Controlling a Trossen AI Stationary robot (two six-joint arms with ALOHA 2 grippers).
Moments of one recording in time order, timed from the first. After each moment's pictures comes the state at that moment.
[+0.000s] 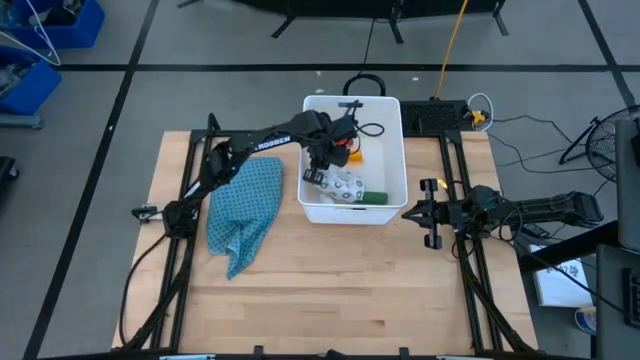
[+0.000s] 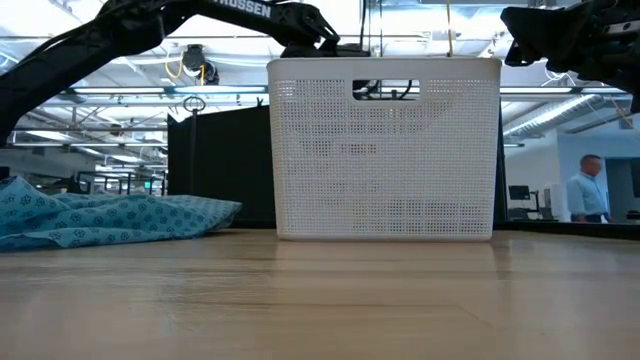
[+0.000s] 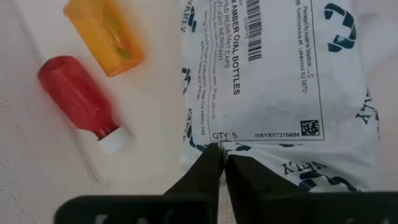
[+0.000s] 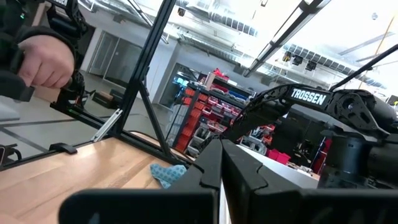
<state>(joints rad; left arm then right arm) 0.38 2.33 2.29 -1.32 -0.02 0.73 -0.03 0.41 0.02 0.68 -0.24 -0.36</state>
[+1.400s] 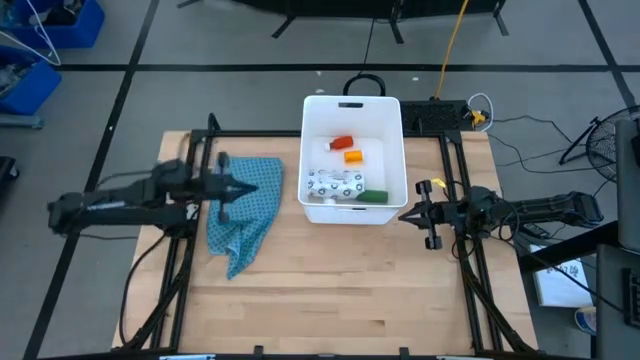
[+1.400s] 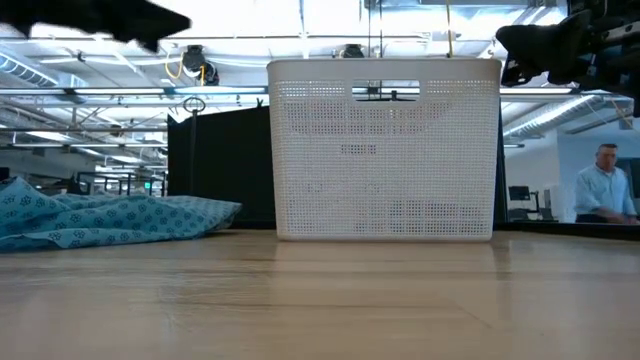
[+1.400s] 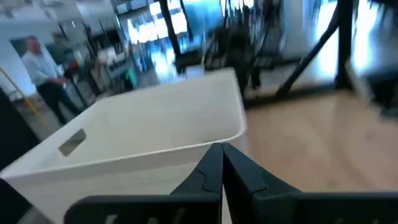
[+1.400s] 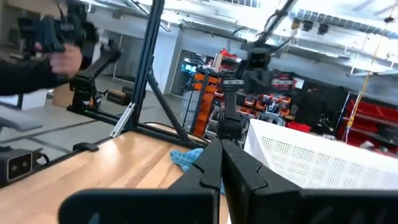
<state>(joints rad) 0.19 0.53 0.50 -0.04 0.12 0.27 -0.03 0.41 0.02 0.60 -0.22 -0.21</state>
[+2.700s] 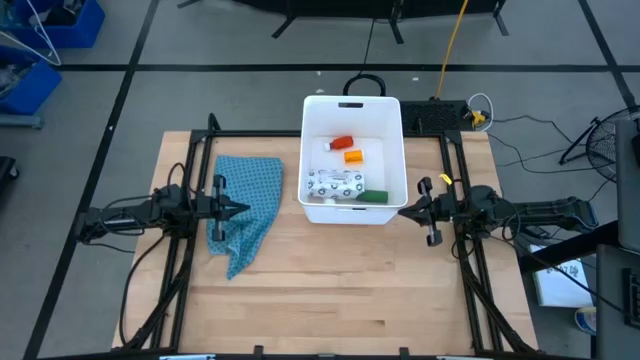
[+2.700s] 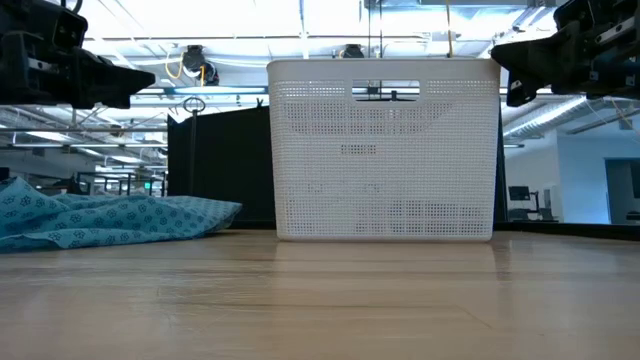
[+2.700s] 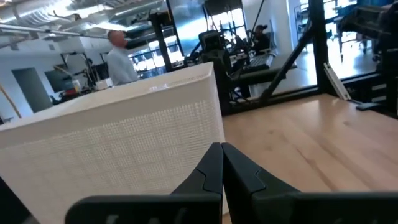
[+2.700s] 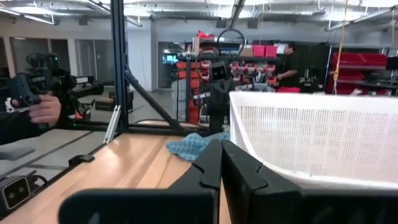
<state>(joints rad) 0.10 0.01 0.01 0.06 0.10 0.25 -0.04 0.28 0.01 0.42 -0.13 -0.01</state>
